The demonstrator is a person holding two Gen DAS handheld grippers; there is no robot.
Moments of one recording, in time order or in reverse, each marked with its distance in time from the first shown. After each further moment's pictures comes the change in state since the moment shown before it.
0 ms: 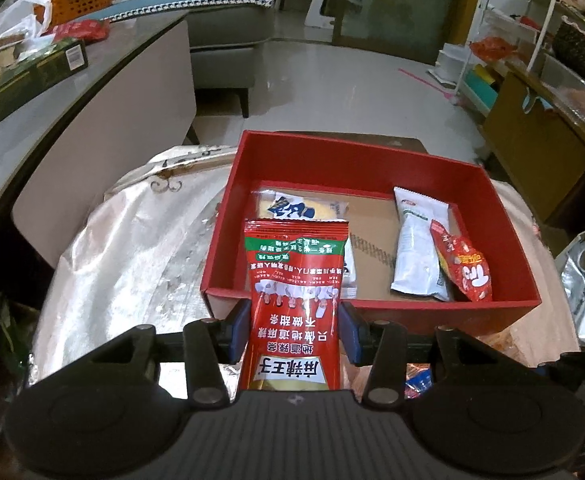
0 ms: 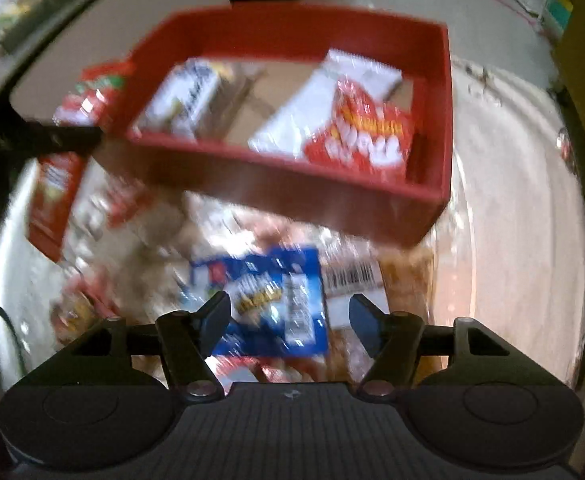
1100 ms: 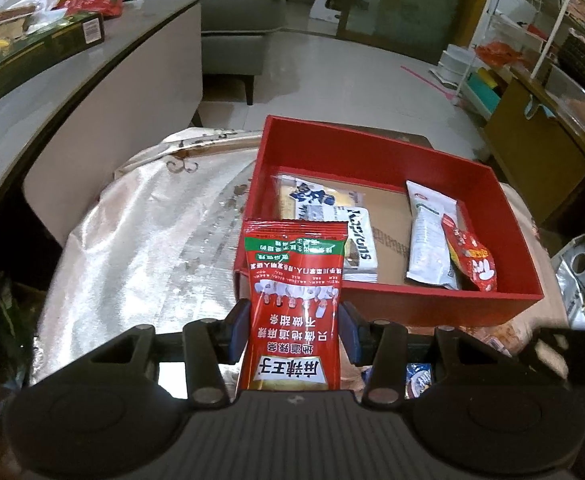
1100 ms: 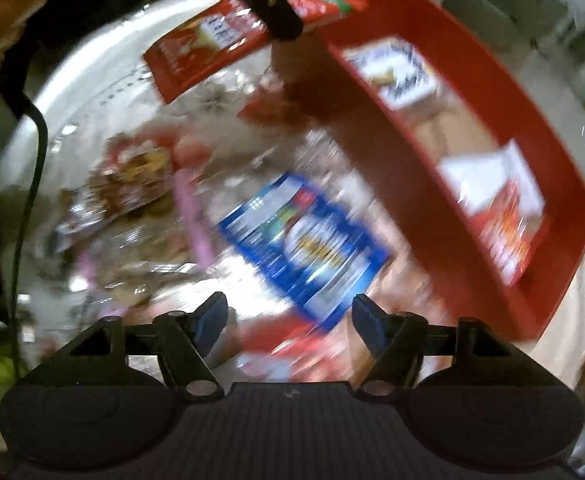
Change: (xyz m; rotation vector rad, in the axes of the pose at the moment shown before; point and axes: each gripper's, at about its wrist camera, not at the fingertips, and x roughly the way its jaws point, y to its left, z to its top) left arm -0.003 0.029 -0.006 -0.043 0.033 -0.045; right arm 0.013 0.085 -0.006 -0.747 0.085 -0.017
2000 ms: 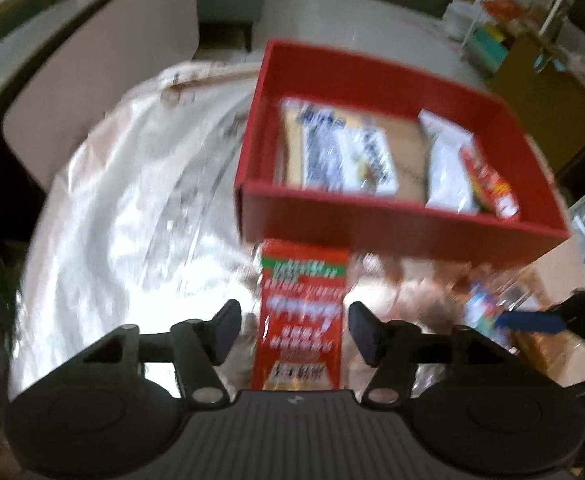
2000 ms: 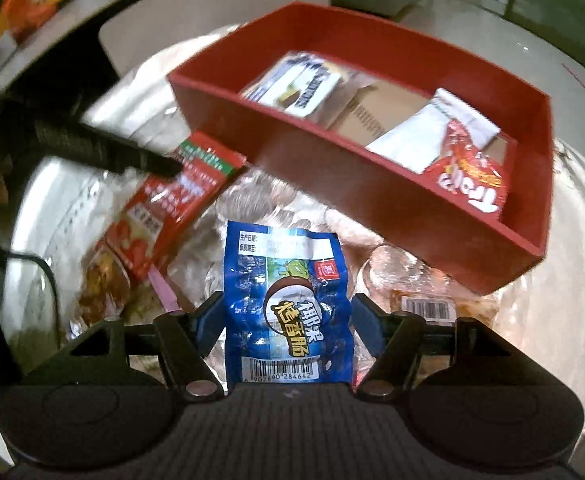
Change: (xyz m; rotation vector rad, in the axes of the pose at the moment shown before) left arm 0.032 0.009 -0.028 0.013 0.155 0.026; right arm -0.007 -0.022 -0.027 0.486 -0.170 0.050
